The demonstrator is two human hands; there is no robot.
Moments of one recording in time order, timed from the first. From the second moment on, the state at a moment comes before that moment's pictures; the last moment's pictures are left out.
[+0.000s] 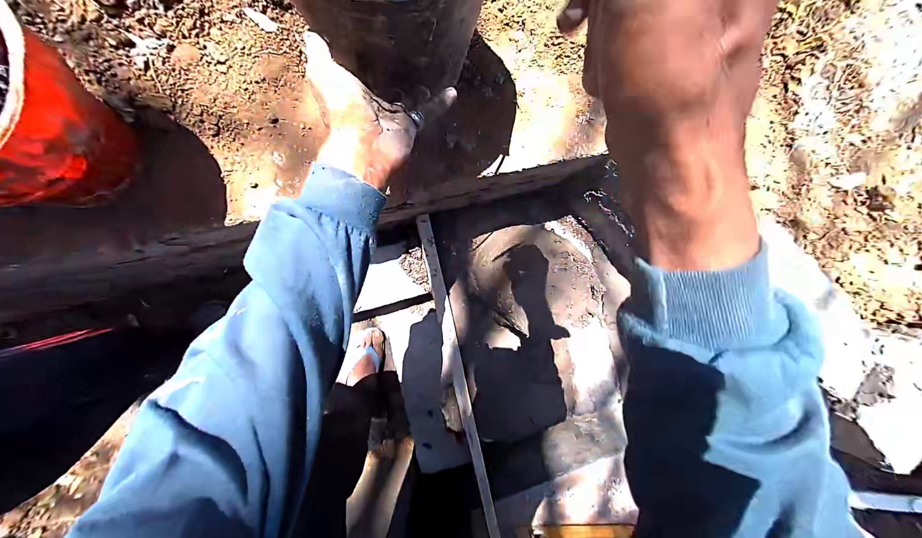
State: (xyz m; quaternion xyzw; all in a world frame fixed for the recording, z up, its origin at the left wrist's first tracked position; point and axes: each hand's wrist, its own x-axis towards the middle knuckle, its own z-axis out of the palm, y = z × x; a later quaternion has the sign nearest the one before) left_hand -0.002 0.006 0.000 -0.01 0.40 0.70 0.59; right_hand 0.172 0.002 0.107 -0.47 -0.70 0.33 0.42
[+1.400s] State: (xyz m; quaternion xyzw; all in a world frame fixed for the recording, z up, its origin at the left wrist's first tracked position) left_hand 0.140 -0.147 -0.242 0.41 0.59 0.36 0.60; right_hand 0.294 -0.314 -0.156 -0.79 -0.35 0.43 0.26
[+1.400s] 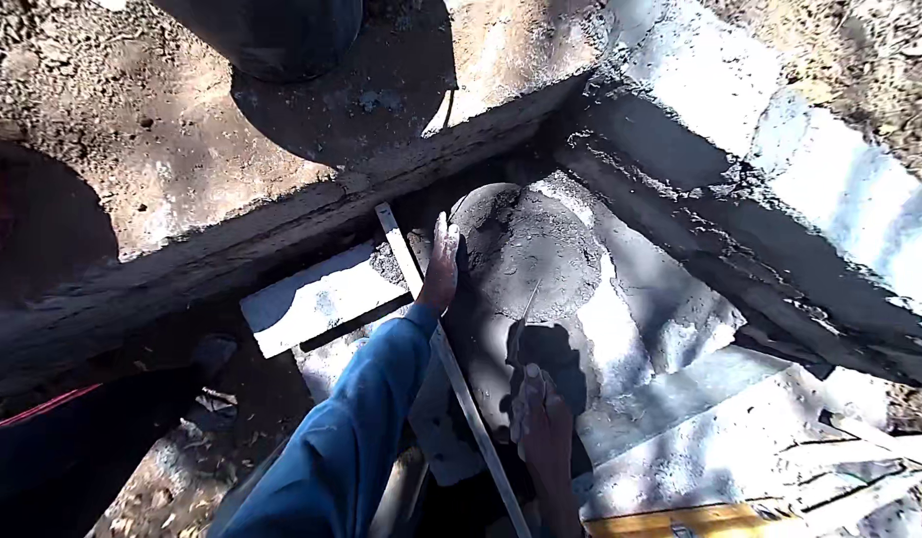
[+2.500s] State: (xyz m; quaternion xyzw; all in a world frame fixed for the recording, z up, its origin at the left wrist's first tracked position) left_hand 0.222 -0.188 -0.243 0.53 0.63 0.28 0.49; right_hand 0.402 -0.256 -0.123 -0.79 -0.51 0.33 -0.03
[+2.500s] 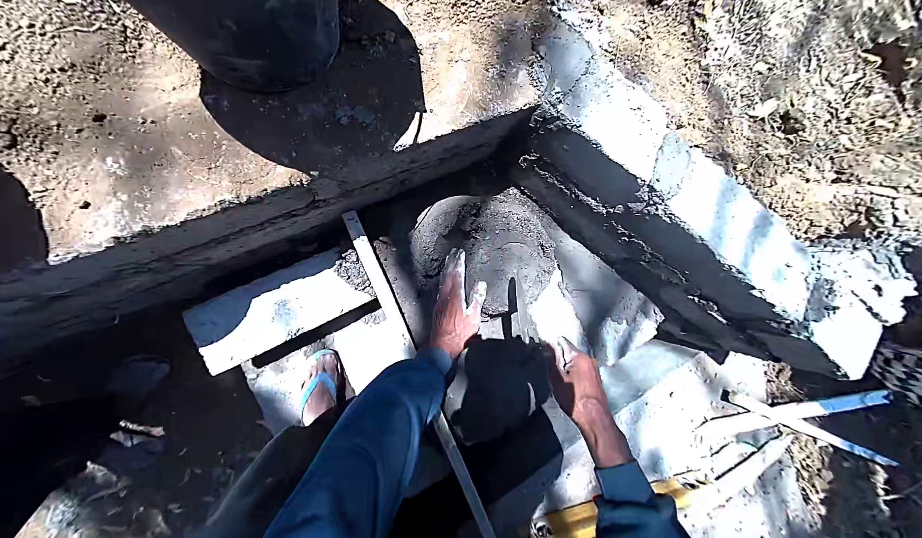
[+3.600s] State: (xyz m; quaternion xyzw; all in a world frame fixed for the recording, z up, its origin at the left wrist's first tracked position) left_hand 0.059 -0.150 -0.329 0.41 0.75 0.26 0.46; right_hand 0.235 -0.188 -0.223 -0.76 -0.55 0.34 -0.02
